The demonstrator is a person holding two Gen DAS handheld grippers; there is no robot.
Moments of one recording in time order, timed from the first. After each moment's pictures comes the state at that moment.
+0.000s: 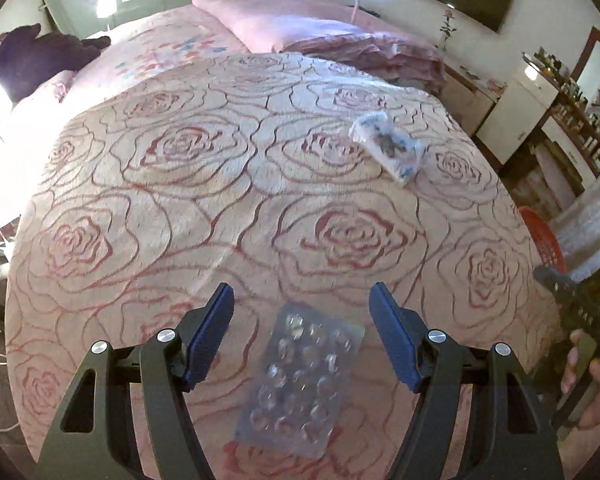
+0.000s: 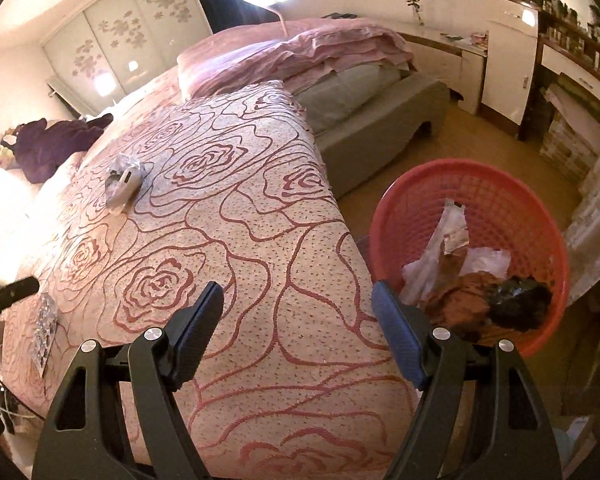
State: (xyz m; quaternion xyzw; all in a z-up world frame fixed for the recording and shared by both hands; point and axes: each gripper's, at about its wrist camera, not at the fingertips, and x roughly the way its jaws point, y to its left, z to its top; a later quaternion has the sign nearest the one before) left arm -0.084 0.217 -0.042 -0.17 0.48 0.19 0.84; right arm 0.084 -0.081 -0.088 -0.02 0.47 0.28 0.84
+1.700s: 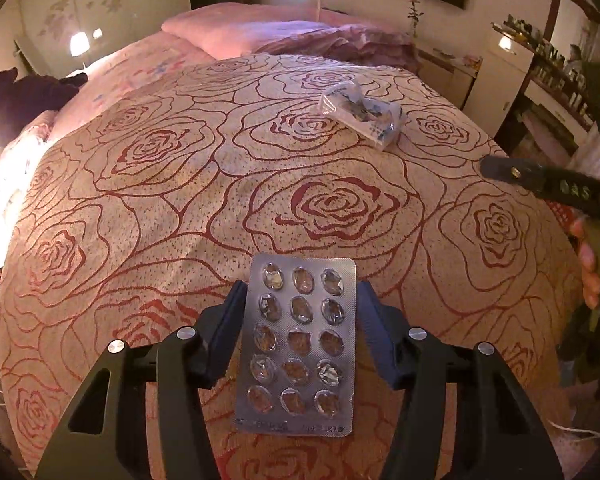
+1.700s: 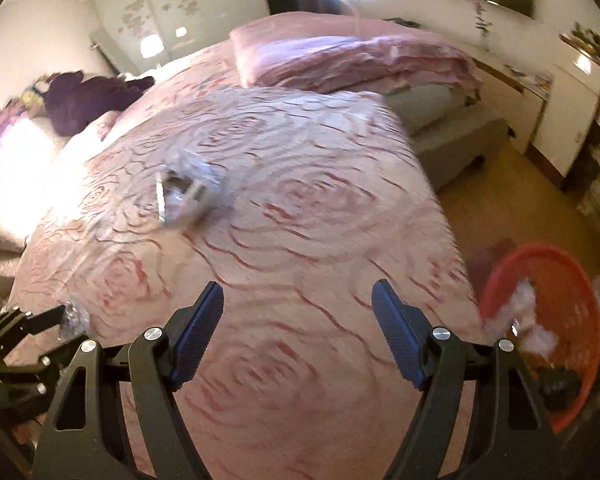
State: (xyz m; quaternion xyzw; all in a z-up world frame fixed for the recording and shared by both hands) left arm -0.081 0.192 -0.068 -0.09 0.47 0.17 0.86; right arm 0.097 0.039 -0.072 -0.09 0.46 0.36 0.81
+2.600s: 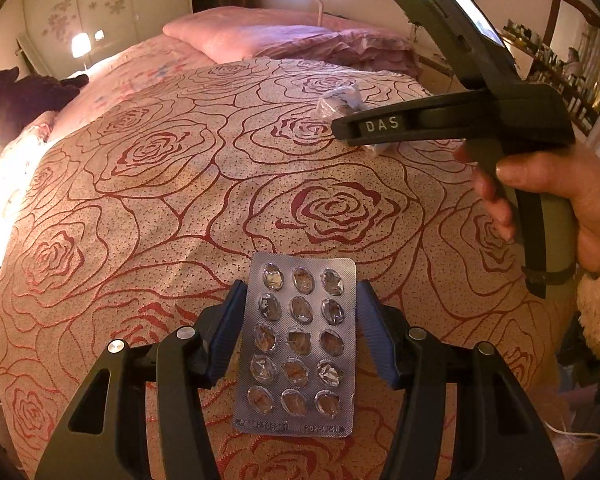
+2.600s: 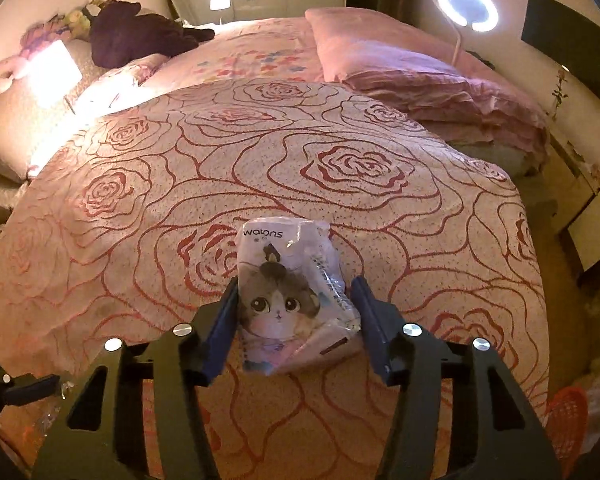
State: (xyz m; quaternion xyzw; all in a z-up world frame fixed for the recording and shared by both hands) left arm -0.085 0.192 -0.069 -0.10 0.46 0.17 0.87; right arm 0.102 0.176 -0.083 -0.21 0.42 0.42 0.77
